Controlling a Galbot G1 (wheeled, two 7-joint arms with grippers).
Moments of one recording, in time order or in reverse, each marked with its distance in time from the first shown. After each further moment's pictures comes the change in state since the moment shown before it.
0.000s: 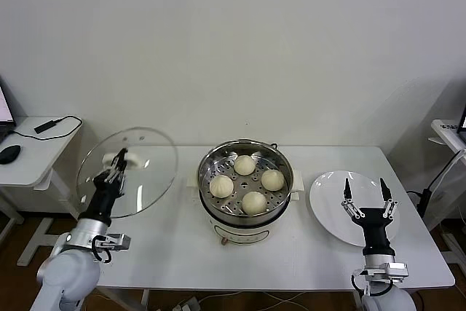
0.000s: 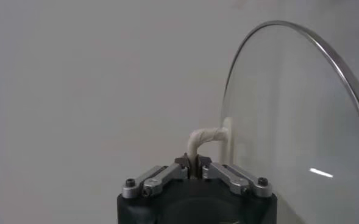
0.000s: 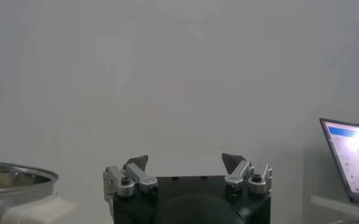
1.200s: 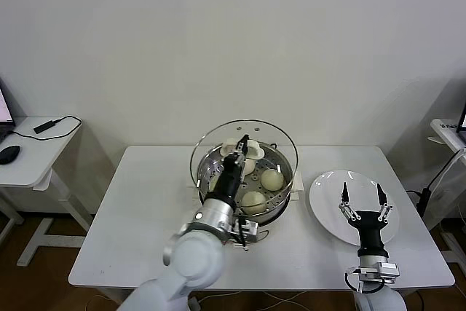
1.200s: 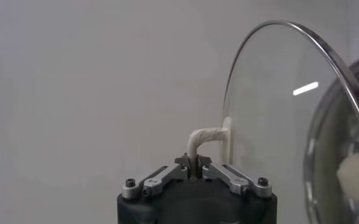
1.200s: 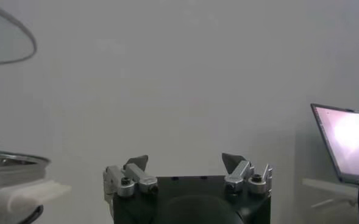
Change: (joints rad) left arm -0.430 -0.203 0.746 -0.018 0.287 0.443 0.355; right arm 0.035 0.057 0.000 -0.077 -0.029 0.012 -0.001
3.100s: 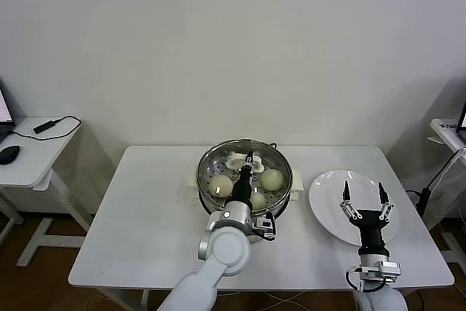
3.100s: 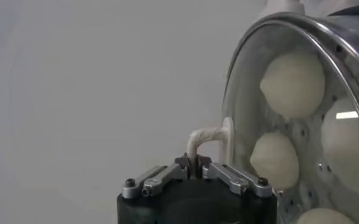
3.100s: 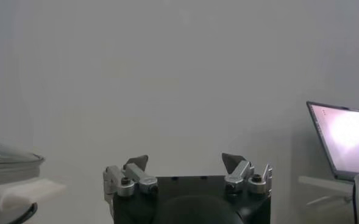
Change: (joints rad) left arm 0.017 -0.198 -0.041 0.290 0.284 -0.041 0.062; right arm 0.006 0.002 0.004 0.002 0.007 0.001 -0.003
